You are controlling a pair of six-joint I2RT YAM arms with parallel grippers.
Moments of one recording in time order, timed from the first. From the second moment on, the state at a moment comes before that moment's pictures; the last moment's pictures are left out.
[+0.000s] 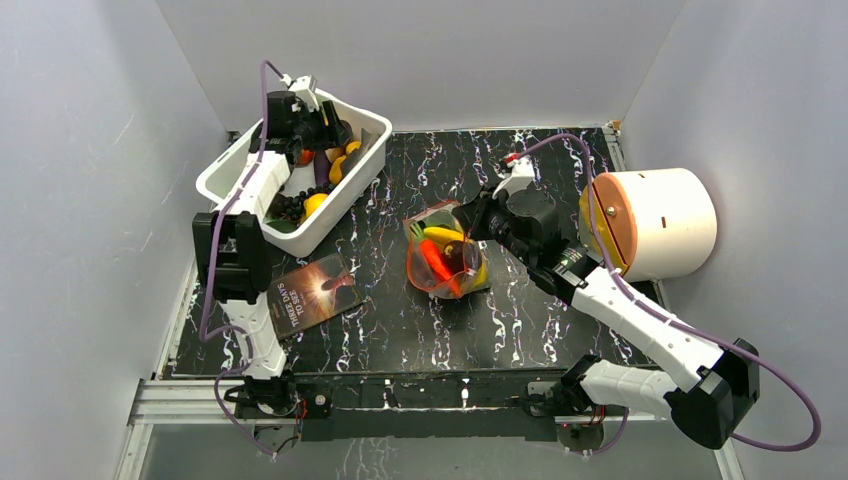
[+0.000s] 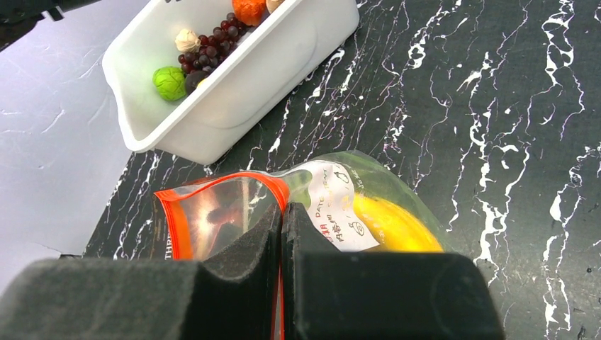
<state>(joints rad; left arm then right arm) -0.07 2.00 1.73 -0.20 0.32 -0.22 0.69 1.09 0.95 -0.10 0.14 0.53</state>
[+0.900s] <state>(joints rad) -0.08 1.40 1.16 -0.25 0.76 -0.31 0.69 1.12 0.94 -0.06 0.13 0.60</state>
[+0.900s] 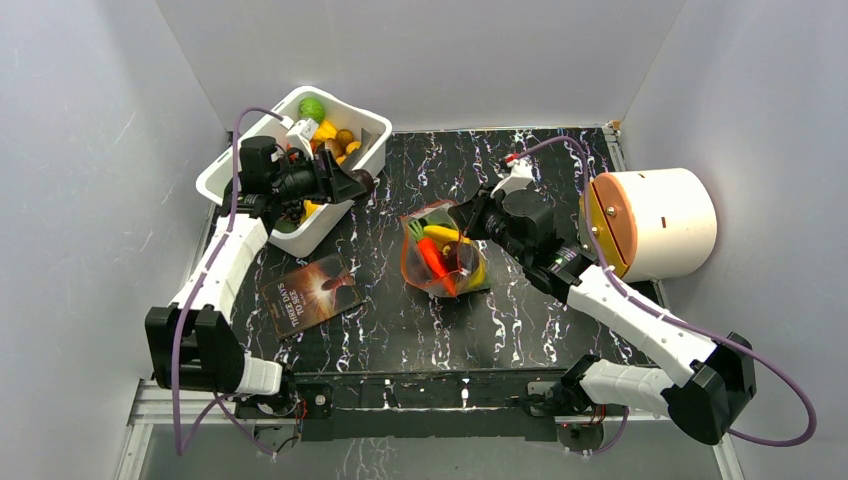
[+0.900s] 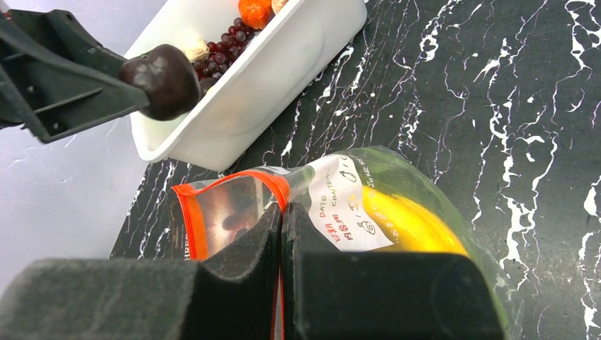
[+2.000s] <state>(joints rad) -0.45 1.30 1.10 -0.25 0.86 -0.19 0.69 1.14 0.94 -0.04 0.11 0.60</state>
